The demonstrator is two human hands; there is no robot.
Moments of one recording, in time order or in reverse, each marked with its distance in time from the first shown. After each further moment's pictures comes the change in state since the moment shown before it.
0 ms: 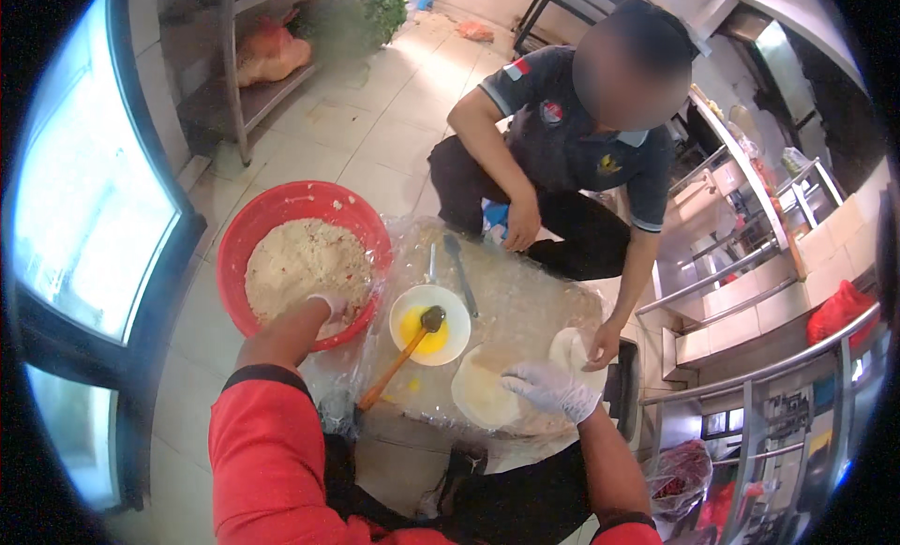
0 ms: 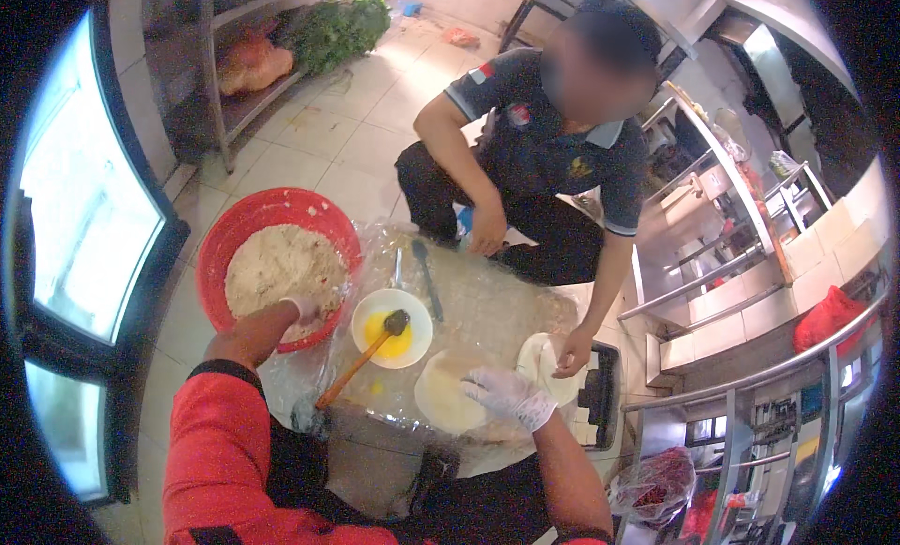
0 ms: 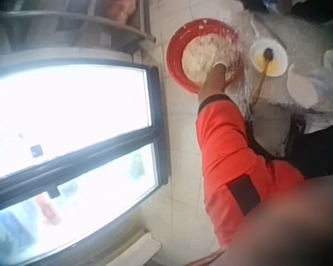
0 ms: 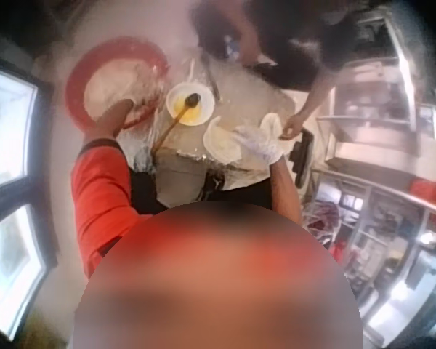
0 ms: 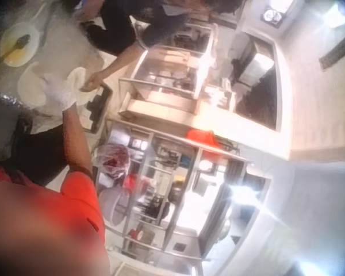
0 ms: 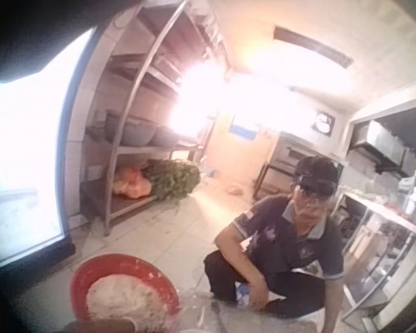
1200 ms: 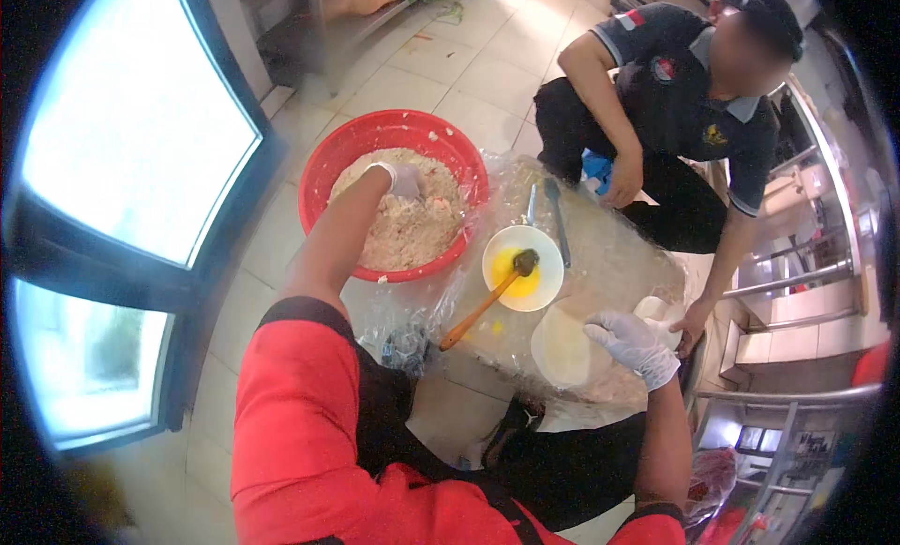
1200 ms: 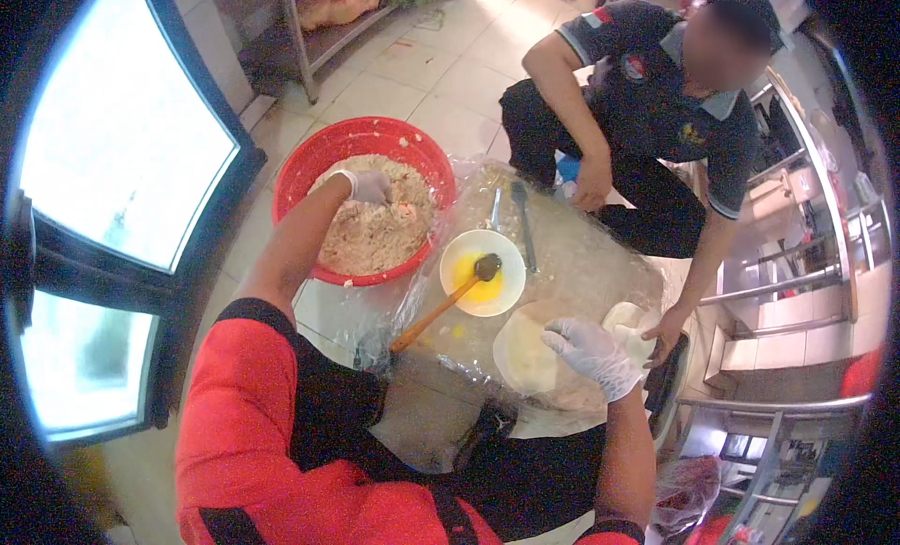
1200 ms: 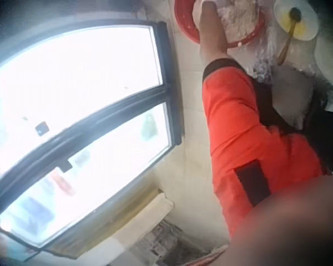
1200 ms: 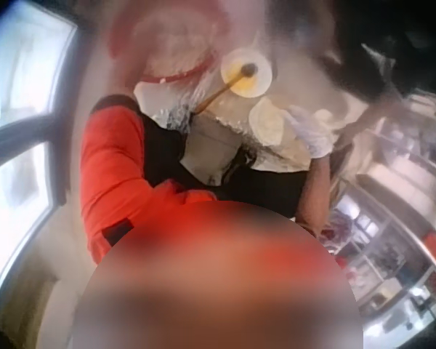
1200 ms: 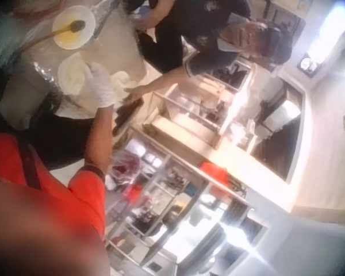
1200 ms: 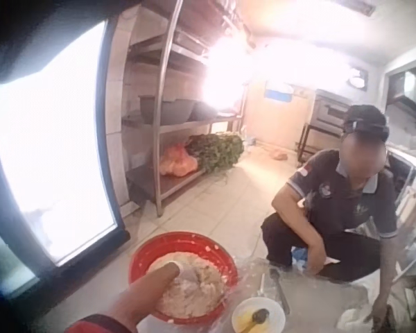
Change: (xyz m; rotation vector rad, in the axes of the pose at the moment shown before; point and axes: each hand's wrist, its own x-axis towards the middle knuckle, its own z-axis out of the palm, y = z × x) left_hand -0.055 -0.075 -0.134 -0.247 0.074 -0.090; right_hand 0.034 -0.023 -0.018 0.094 -0.022 0.062
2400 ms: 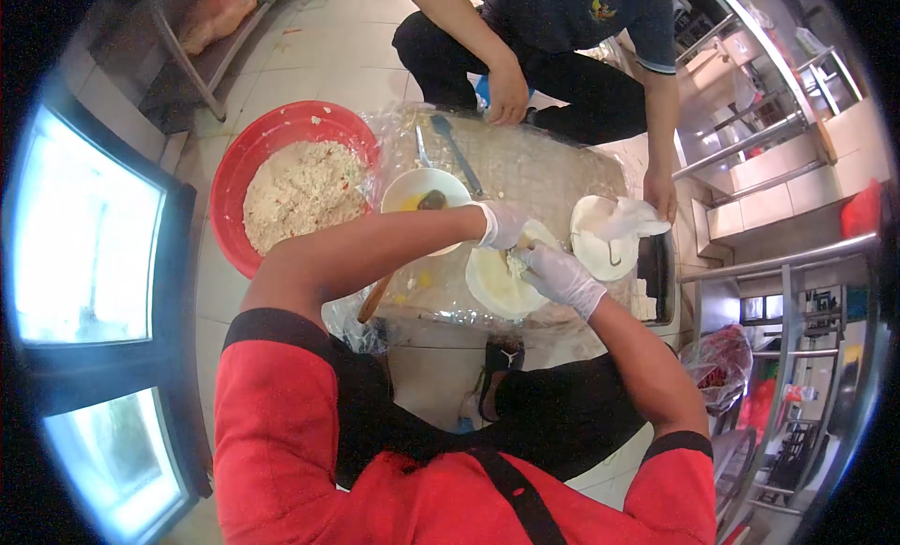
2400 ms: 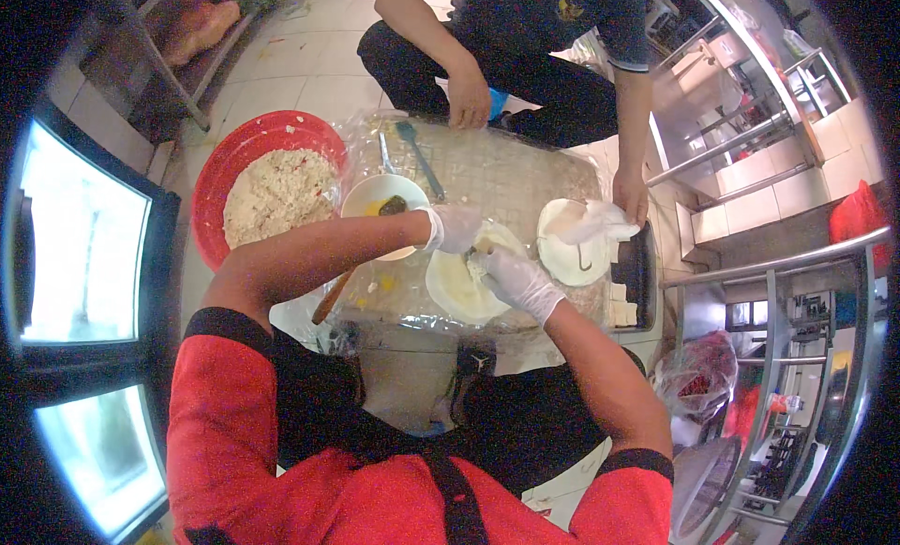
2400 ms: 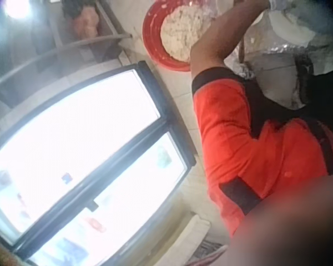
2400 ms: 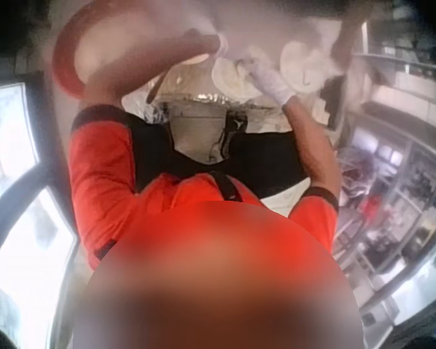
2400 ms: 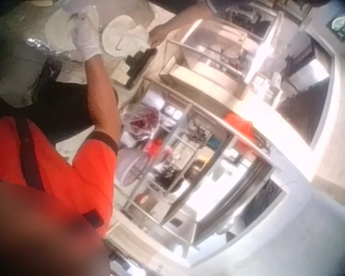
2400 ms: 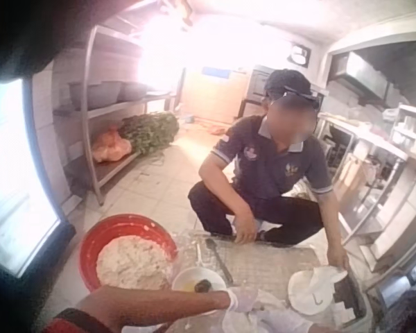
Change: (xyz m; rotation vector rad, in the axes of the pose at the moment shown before) left_hand -0.007 0.414 0.096 0.313 -0.093 0.638; right_hand -0.017 0.062 0.076 -0.231 0.235 -0.032
